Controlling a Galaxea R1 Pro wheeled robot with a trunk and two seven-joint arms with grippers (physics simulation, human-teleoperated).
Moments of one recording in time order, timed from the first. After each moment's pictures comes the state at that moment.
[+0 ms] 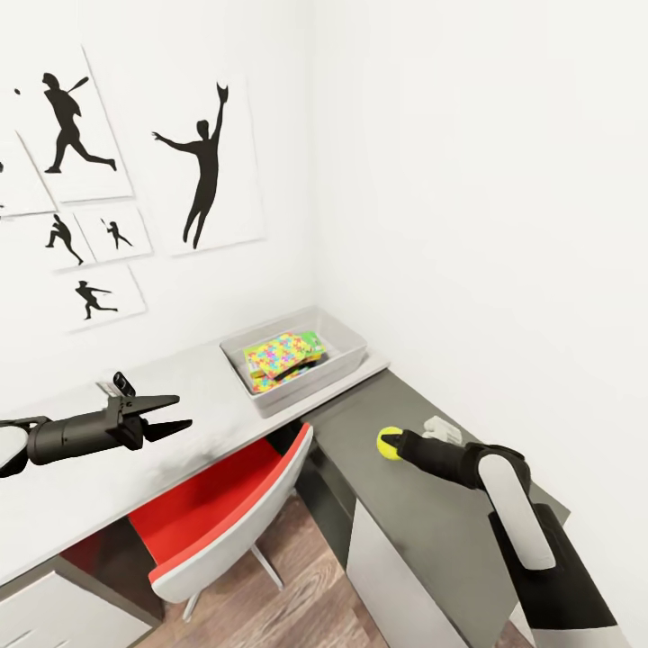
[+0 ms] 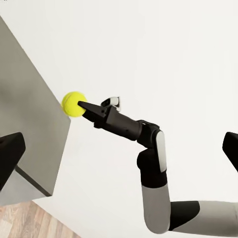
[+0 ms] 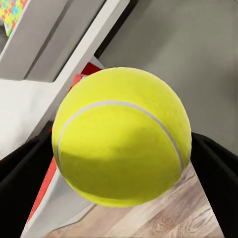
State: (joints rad) left arm -0.58 0.77 -0.31 -1.35 1.60 1.04 -0.65; right arm -0.45 -0.05 0.05 -1.54 -1.00 0.96 -0.38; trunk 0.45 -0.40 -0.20
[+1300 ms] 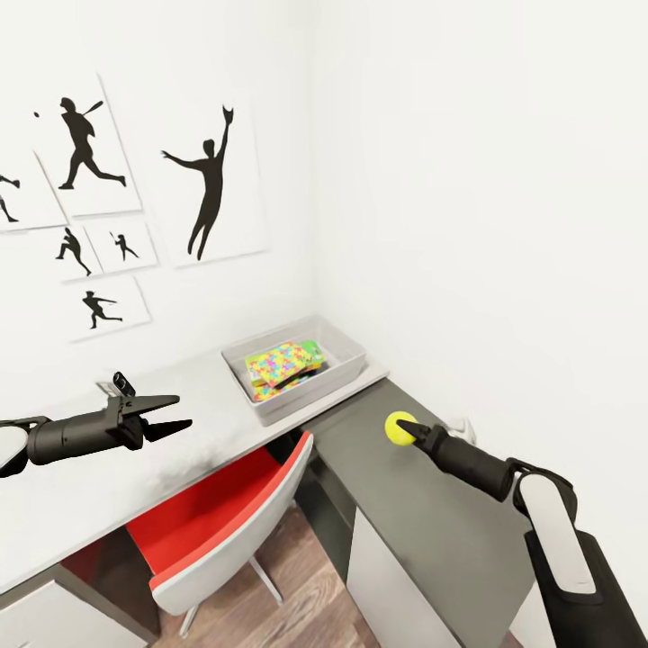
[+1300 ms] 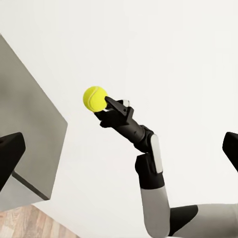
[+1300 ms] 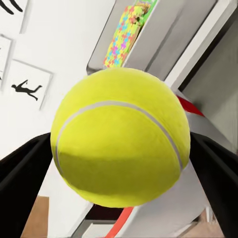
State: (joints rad) left arm -0.58 0.77 -0.31 -1.35 1.60 1.04 -0.65; right arm -0.38 -0.06 -0.16 -1.54 -1.02 0.96 0.08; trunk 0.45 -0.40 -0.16
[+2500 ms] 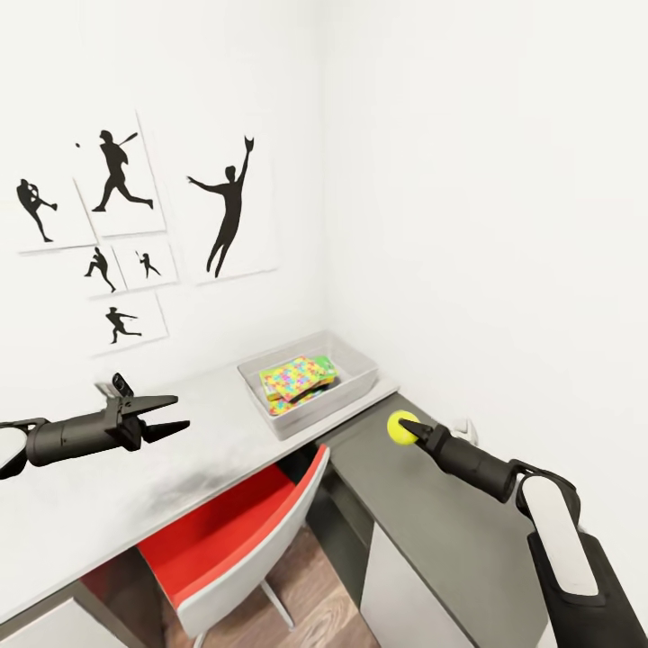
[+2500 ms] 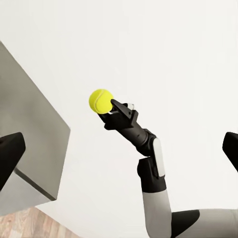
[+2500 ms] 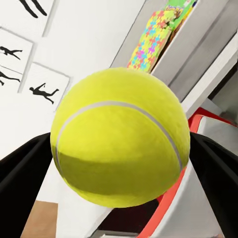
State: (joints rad) left arm -0.58 0.77 -0.31 -1.32 1.60 1.04 -0.65; right arm -0.38 -0.06 -0.17 -1.53 -1.02 0.96 0.10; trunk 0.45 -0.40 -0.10
